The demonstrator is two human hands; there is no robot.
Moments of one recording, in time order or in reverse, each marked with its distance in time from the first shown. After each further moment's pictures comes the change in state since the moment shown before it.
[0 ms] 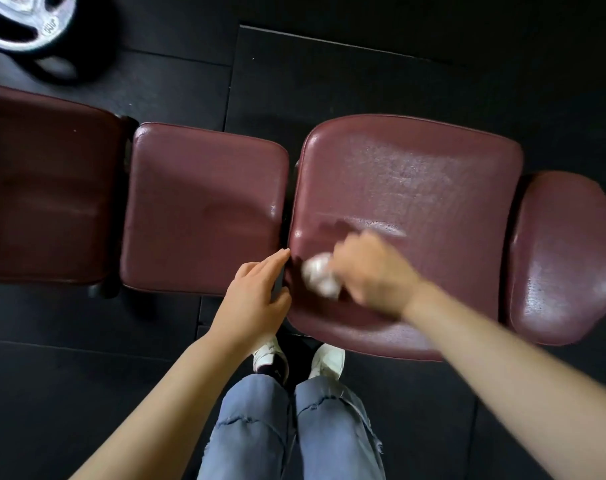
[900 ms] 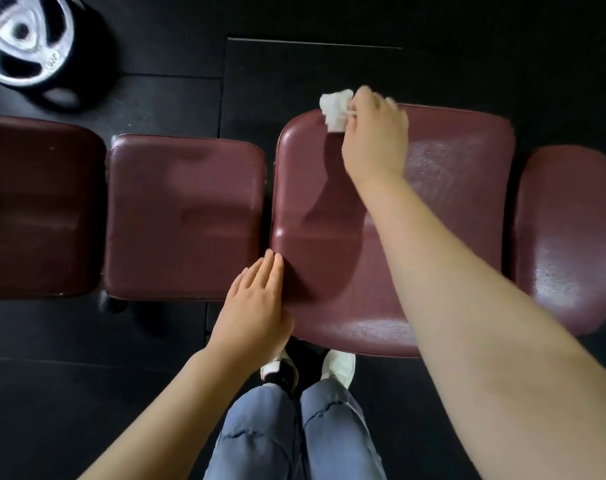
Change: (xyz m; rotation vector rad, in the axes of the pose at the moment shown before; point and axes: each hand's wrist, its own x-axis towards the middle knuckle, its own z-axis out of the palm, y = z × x) left_hand -0.005 0.020 0.025 0.491 -0.100 0.100; right_hand 0.083 0.095 -0.026 -0.079 0.405 0.942
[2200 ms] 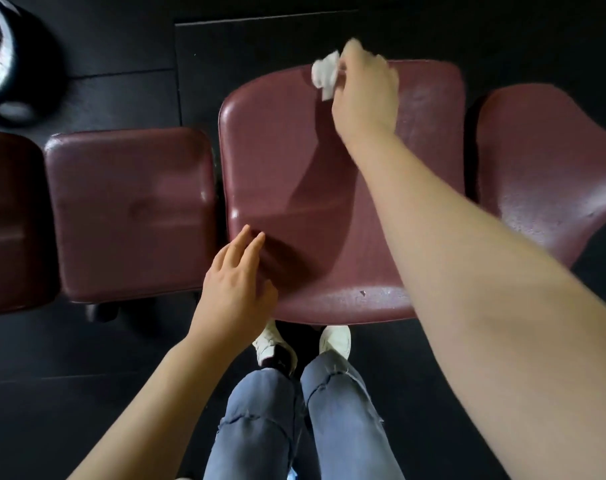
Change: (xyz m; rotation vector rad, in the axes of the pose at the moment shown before) left_hand -0.001 0.033 0.003 -0.131 0.126 -0.040; right_hand 0.002 0.063 -0.009 0.049 -0.034 0.131
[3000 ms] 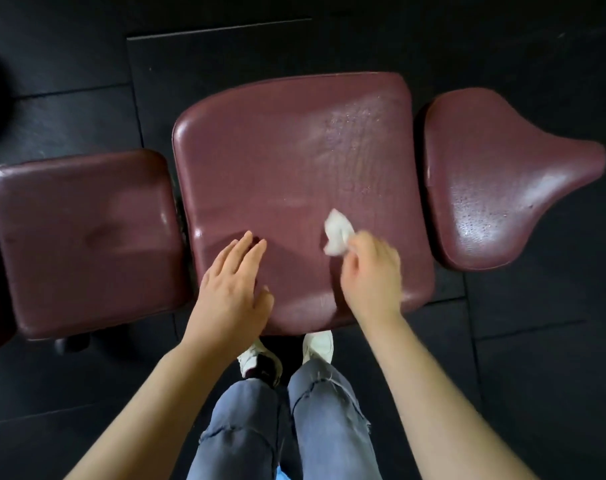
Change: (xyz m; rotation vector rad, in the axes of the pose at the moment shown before) left_hand 0.016 0.028 0.009 -0.011 -0.082 0.160; right_hand -0.214 0.064 -0.032 0.123 -0.109 0.197
